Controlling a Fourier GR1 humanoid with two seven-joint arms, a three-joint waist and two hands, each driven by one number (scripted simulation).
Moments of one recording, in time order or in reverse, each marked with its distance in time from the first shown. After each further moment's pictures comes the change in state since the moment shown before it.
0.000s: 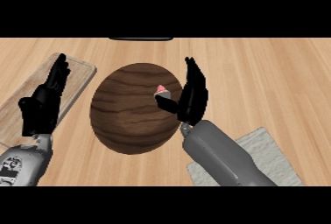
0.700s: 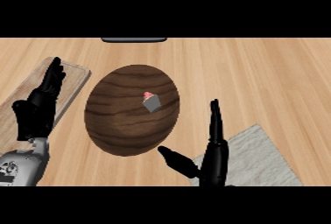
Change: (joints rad) left arm 0.035 -0.018 0.038 -0.021 -0.018 -0.013 0.011; right arm 0.526 -0.145 0.167 -0.652 -0.025 -0.048 -0.153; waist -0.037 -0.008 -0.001
